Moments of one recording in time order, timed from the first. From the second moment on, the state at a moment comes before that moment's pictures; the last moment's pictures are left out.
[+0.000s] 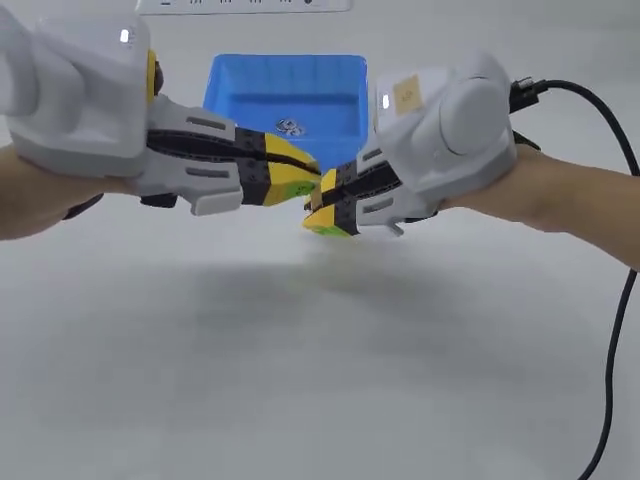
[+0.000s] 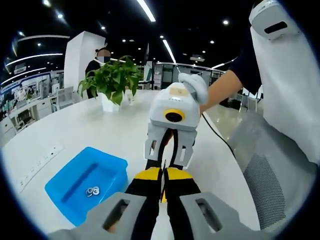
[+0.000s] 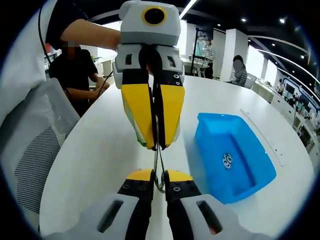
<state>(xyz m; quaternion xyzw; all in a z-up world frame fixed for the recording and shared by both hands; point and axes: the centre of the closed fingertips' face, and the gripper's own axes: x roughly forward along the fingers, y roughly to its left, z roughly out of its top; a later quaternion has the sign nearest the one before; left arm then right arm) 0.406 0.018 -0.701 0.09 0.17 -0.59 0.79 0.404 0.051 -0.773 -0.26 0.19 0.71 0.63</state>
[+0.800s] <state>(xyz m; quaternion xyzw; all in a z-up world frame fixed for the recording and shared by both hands) 0.403 0.056 -0.679 0.04 0.18 -0.48 0.86 0.404 0.048 -0.754 -0.23 0.19 0.69 0.66</state>
